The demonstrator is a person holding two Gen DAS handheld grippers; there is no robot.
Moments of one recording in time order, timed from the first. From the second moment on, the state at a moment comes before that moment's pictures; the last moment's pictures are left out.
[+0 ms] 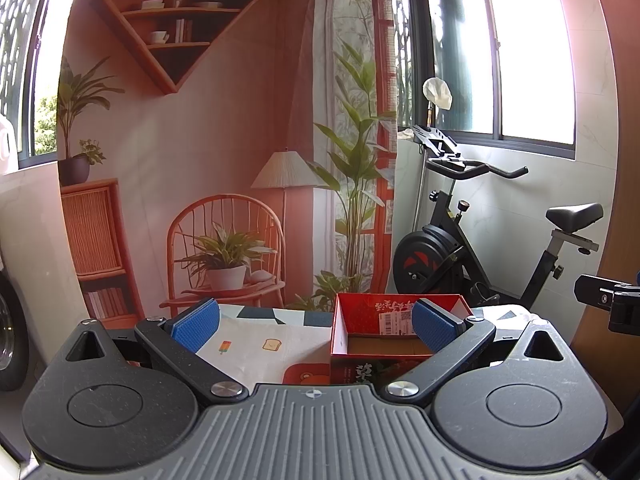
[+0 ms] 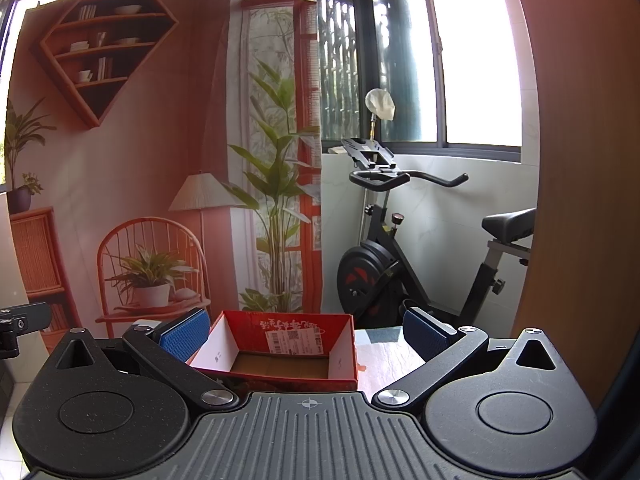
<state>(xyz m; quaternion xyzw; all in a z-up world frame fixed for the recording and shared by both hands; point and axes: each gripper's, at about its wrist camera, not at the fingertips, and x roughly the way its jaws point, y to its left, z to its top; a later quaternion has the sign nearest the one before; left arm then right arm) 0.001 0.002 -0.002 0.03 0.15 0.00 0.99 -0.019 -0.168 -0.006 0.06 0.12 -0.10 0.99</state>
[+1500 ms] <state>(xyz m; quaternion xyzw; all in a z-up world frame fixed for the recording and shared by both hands) 0.128 0.033 -0.199 -0.02 0.34 0.01 0.94 0.096 -0.215 -0.241 0.13 0.26 -0.06 0.95</state>
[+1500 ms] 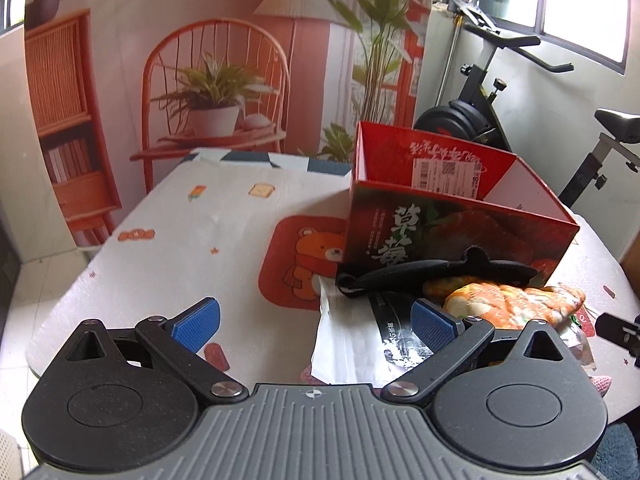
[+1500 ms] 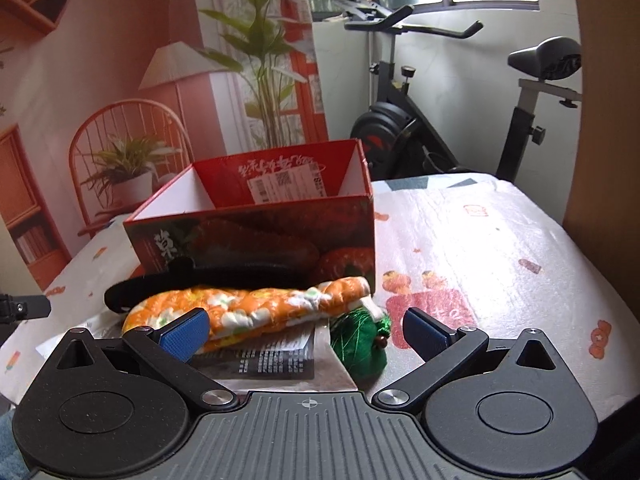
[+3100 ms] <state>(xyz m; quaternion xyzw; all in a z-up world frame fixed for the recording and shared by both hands) 0.194 -0.048 -0.243 -0.11 0.45 -0.15 0.87 0.178 -0.254 -0.275 0.14 0.29 0.00 0.95</state>
